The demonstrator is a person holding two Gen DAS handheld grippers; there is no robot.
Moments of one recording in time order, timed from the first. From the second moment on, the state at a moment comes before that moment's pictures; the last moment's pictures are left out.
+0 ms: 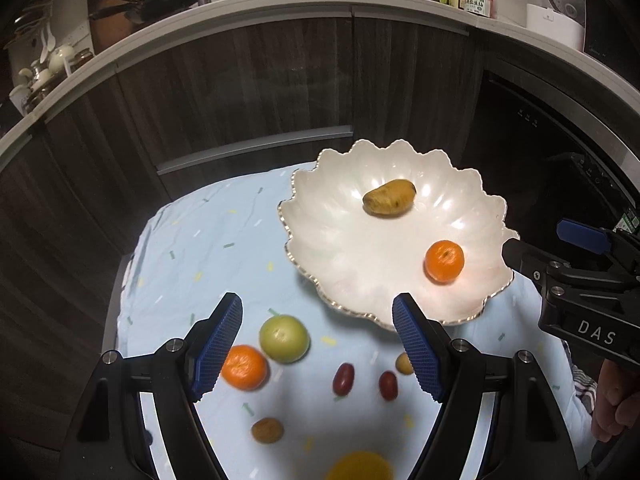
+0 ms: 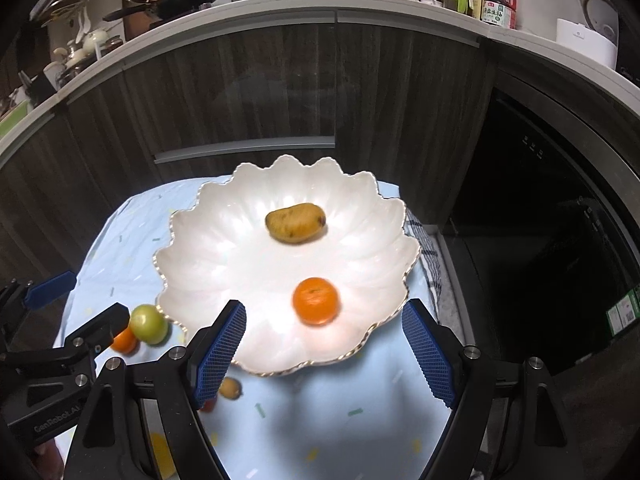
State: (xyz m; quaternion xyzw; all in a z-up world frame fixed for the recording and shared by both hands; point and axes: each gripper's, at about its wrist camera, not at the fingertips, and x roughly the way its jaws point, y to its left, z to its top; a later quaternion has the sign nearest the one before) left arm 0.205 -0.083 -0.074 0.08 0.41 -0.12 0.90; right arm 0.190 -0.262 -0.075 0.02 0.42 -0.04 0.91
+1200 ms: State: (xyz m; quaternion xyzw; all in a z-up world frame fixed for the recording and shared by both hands) left arm 0.139 0.074 -0.095 0.06 0.39 -0.02 0.92; right arm 0.120 -0.126 -0.099 0.04 0.44 -0.03 0.90
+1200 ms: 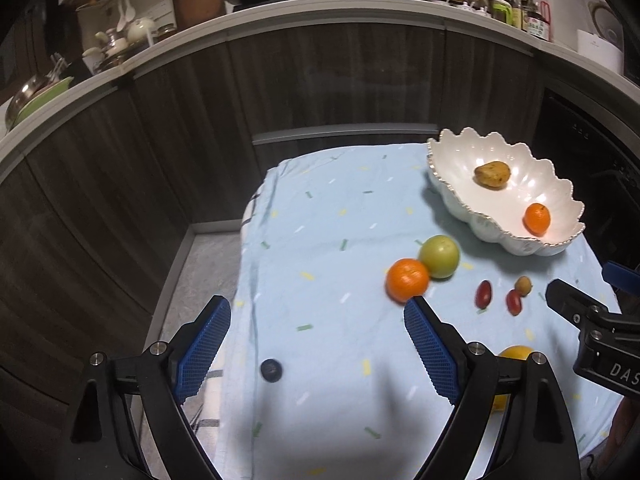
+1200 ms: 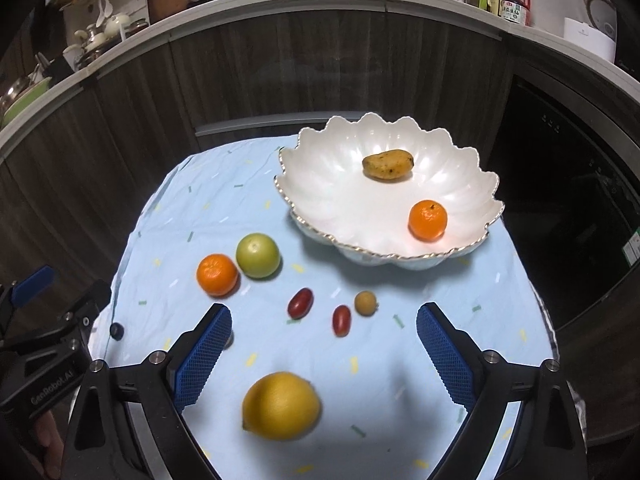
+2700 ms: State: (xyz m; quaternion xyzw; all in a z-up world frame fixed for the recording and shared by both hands) left arm 0.137 0.117 -0.181 0.08 0.41 -0.01 0.91; right arm 0.101 -0.082 -0.172 0.00 0.49 -0.03 0.87
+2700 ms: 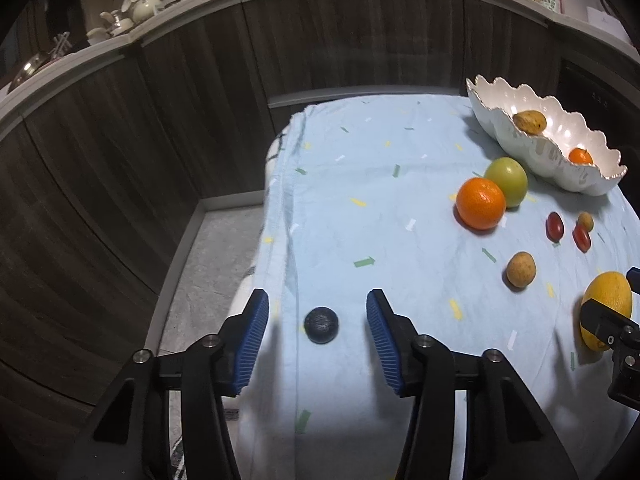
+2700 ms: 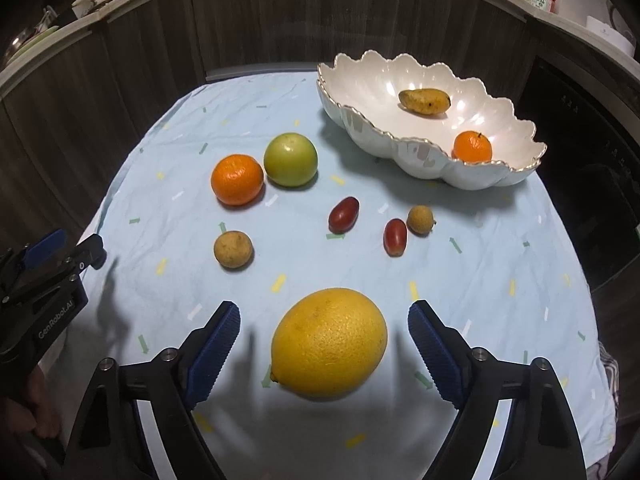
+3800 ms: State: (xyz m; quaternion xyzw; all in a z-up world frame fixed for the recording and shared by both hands) left arm 0.149 0.115 -0.202 0.06 0.45 -0.03 0.89; right arm 0.107 -0.088 -0.199 0.02 0.51 -0.02 0.86
